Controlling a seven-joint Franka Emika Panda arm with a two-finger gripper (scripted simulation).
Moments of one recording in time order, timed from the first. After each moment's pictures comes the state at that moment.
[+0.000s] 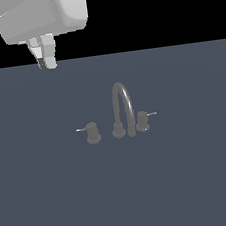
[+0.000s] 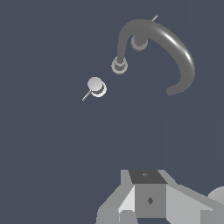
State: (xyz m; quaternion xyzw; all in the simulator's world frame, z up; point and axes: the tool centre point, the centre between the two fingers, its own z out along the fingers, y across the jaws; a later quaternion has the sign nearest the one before) arm -0.153 0.103 0.291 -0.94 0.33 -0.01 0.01
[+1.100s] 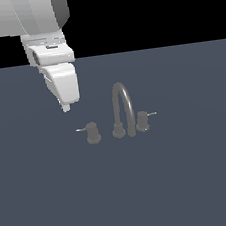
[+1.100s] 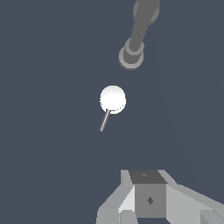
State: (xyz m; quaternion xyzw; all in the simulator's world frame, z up) arm -0.069 0.129 0.173 -0.87 0.50 0.00 0.01
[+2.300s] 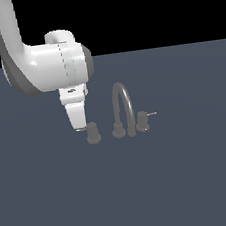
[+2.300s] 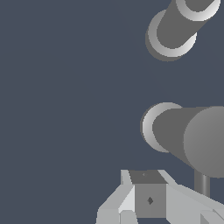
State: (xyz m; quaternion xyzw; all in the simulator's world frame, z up) arm 0.012 0.118 0.065 -0.77 0.64 0.00 0.00
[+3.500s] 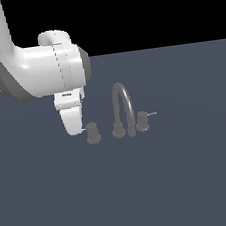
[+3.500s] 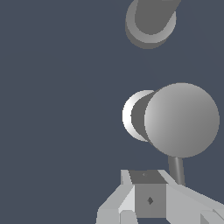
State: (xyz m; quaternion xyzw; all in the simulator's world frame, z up) arm -0.010 0.125 0.063 -0.76 0.65 0.00 0.00
